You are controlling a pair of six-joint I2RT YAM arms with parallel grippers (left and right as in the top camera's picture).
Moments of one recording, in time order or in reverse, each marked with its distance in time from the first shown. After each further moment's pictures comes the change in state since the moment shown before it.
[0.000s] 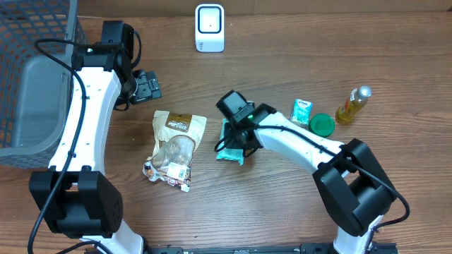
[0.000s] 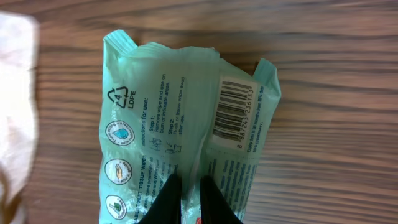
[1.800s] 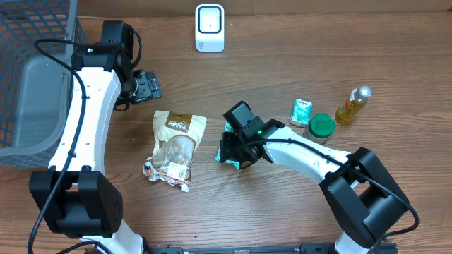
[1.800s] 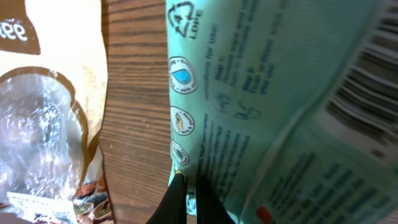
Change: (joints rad) left arm 0.000 0.000 0.000 0.000 0.000 0.000; right arm 0.016 -0.084 -0.199 0.258 -0.282 0.122
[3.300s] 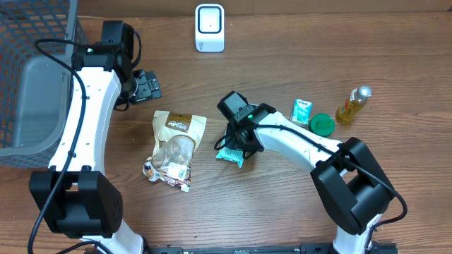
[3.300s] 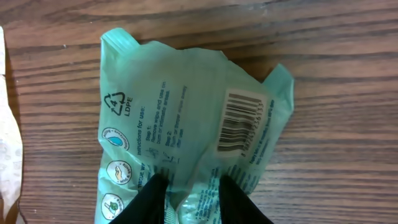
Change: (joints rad) left arm 0.000 0.000 0.000 0.000 0.000 0.000; right arm -0.013 0.101 0.198 -0.276 0.267 -0.011
